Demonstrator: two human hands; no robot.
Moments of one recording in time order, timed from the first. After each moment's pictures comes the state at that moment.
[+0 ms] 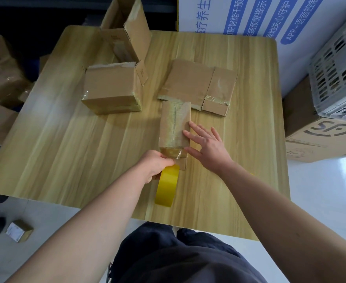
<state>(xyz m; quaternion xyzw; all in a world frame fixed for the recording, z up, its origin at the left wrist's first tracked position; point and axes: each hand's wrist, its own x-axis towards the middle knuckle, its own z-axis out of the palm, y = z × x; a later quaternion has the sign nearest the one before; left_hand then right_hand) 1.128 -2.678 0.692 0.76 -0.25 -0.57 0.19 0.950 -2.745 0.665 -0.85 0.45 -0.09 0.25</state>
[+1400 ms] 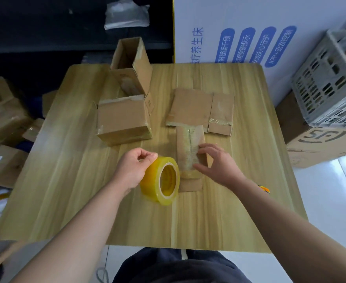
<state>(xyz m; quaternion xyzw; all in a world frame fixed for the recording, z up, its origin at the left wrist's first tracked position) 1.239 -2.686 0.757 0.73 -0.43 -0.43 0.31 0.986 -2.739 0.710 -0.78 0.53 -0.18 0.28</state>
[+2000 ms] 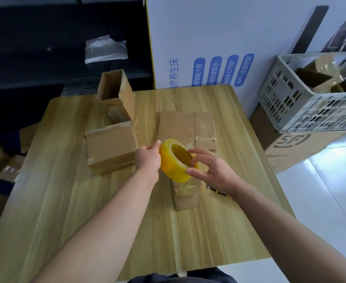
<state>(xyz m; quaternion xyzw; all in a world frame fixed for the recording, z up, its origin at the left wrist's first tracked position) 1.186 -2.766 0.789 0.74 -0.24 -0.46 0.43 0.994 -2.738 0.771 -0.76 0.51 -0.21 0.36</state>
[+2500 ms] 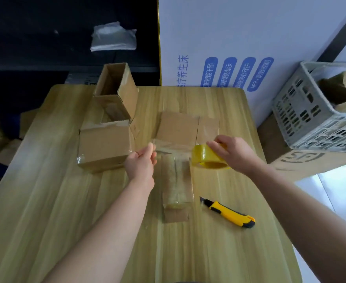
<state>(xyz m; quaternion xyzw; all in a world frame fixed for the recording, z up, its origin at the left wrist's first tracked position) 1.170 -2.791 0.774 0.68 -0.06 -0.46 0.57 0.936 -2.839 0.799 -0.75 0.58 -0.14 0.30</state>
